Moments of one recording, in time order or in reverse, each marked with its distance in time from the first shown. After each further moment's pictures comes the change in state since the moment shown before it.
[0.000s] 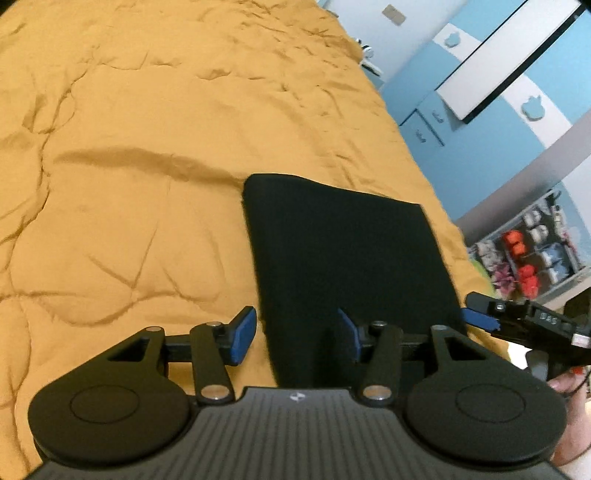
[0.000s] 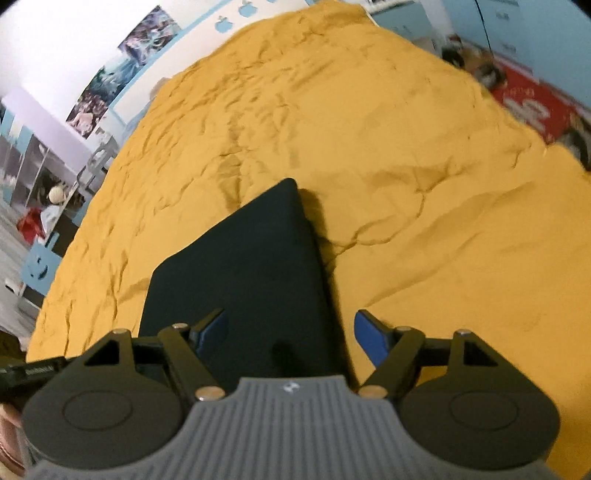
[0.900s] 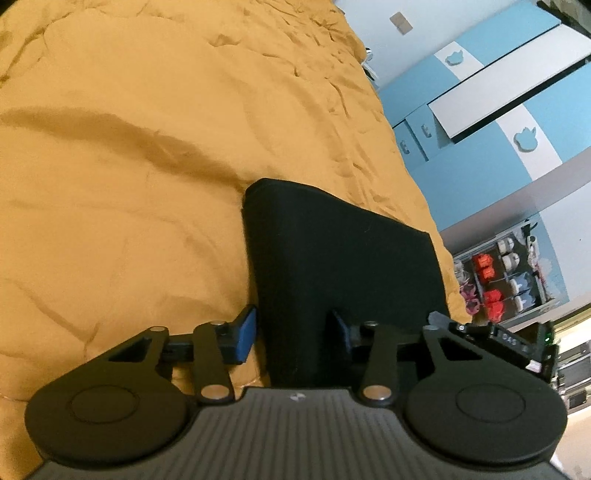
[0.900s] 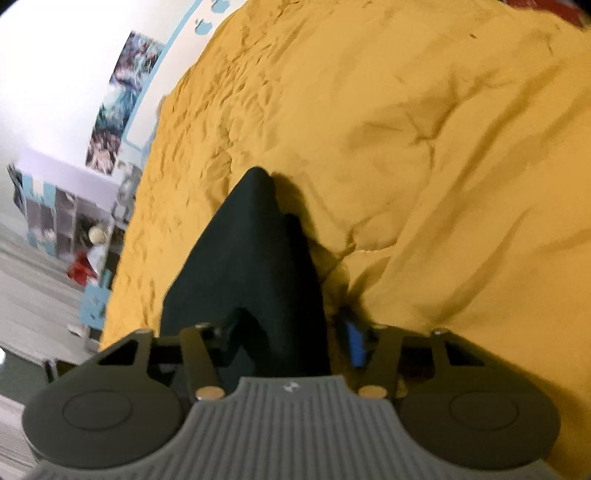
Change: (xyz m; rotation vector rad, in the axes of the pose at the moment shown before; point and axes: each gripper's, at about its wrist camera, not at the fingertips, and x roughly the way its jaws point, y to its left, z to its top) left arm 0.050 0.043 0.021 -0.124 0.024 -0.171; right arm 0.073 -0.056 0.007 0.260 0.047 0.231
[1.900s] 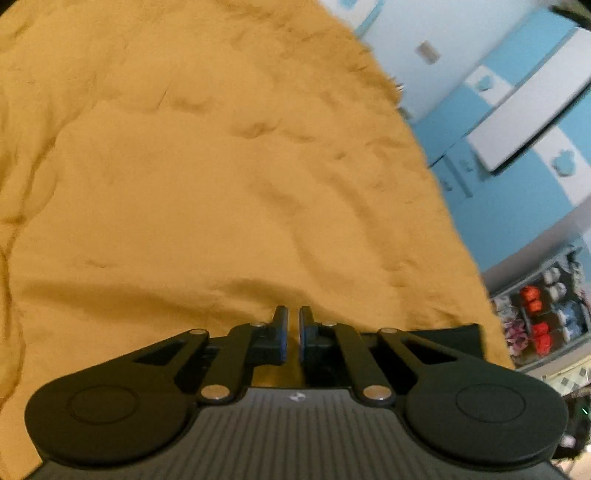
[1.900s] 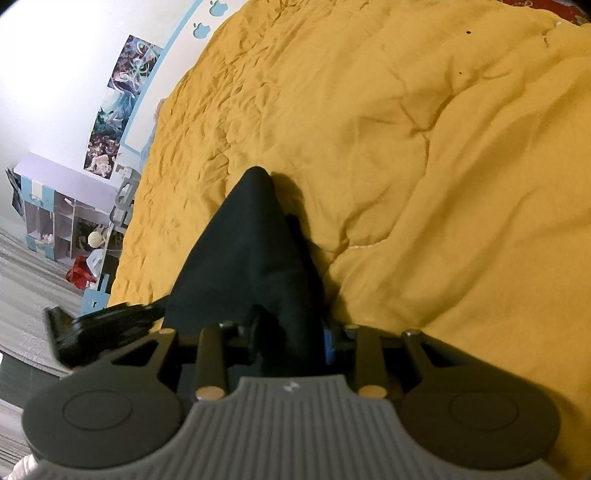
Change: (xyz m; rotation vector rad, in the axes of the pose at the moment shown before) left arm -0.011 -0.009 0.061 0.070 -0.145 0.155; right arm 0.006 0.004 0.001 -0.041 -0.011 -0.037
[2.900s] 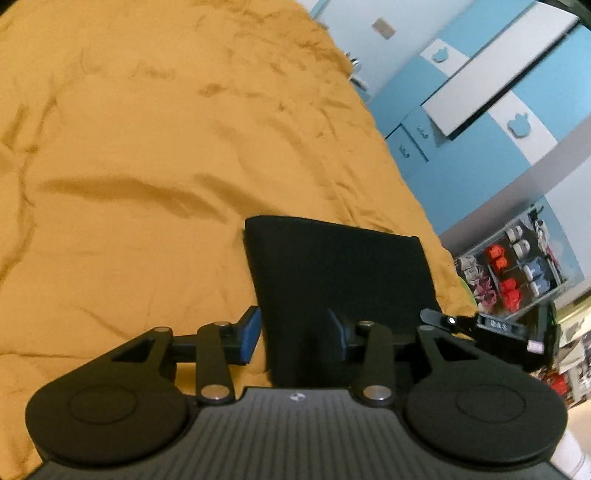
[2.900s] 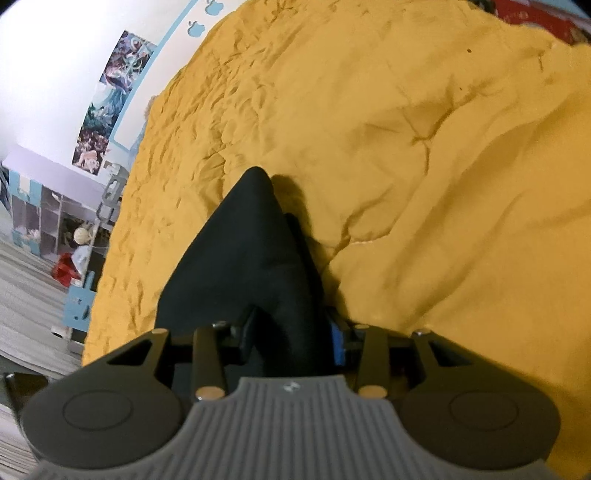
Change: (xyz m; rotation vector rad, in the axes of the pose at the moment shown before) left arm -0.041 -0.013 -0.058 0.031 0.097 -0.083; right arm -0.007 0.008 0.003 0.005 0.012 -0.035
